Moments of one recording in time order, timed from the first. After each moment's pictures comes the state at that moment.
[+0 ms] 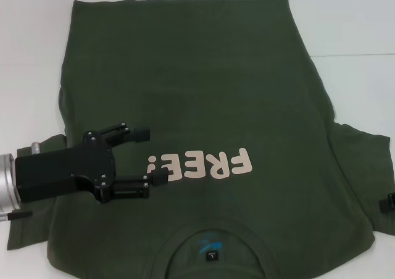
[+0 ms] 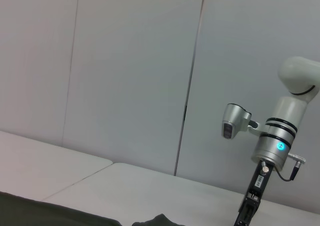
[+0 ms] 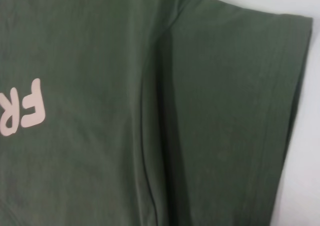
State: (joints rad) left arm -0.49 -2.14 0.56 0.76 1.98 1.78 -1.28; right arm 0.56 1.95 -0.56 -0.87 -2.72 -1.61 2.48
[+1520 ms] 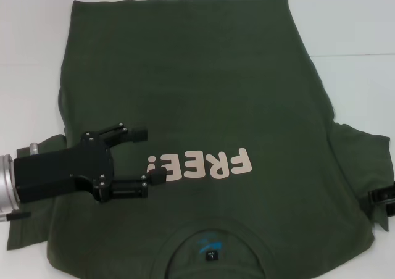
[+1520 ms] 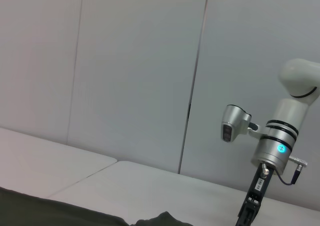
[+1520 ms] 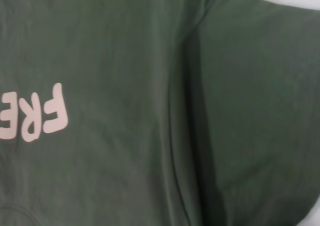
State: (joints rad) left arm -0.48 -2.14 0.56 0.76 1.98 1.77 -1.27; right arm 0.59 1.97 -0.55 -0.81 -2.70 -1.58 2.49
